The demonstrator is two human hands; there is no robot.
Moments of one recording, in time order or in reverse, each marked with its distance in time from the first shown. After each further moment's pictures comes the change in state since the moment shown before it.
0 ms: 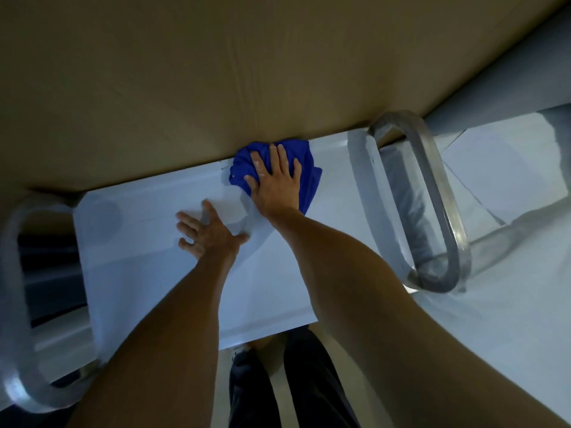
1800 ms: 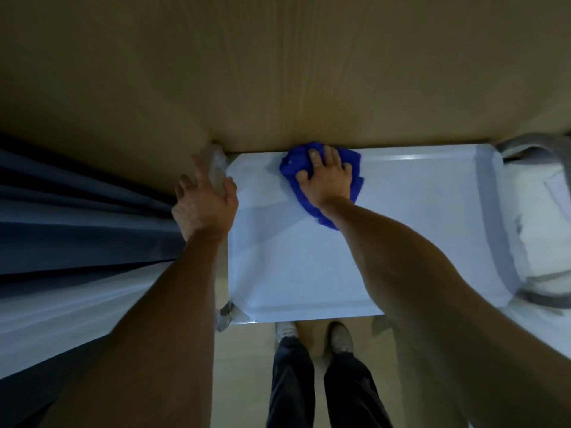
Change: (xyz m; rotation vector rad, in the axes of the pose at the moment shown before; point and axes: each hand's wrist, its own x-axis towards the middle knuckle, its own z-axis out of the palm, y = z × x) left_hand 0.050 -0.275 -0.162 -0.107 0.464 0.097; right_hand -0.017 -0.216 0.026 -0.048 -0.041 -0.030
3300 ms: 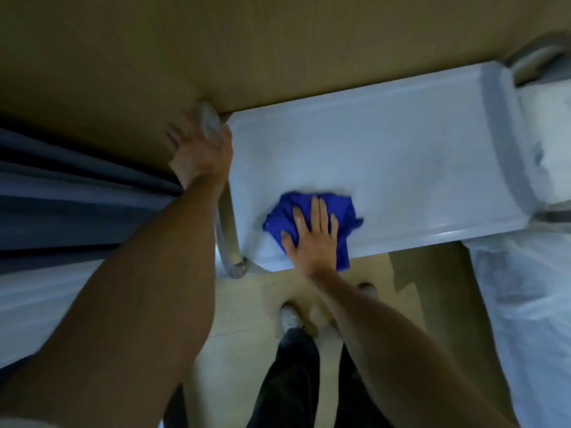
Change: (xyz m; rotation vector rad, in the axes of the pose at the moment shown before) left_hand -0.002 -0.006 0.006 -0.032 0.013 -0.002; right_hand -0.246 -0.031 0.110 0.242 0.102 0.024
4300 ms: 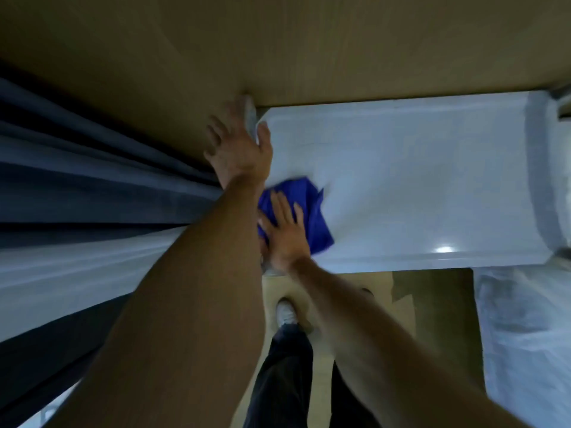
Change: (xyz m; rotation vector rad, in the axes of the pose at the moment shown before) left_hand 0.009 -0.003 0.001 -0.050 -0.069 -0.049; right_hand 0.039 -0.092 0.020 -0.023 -0.204 -0.407
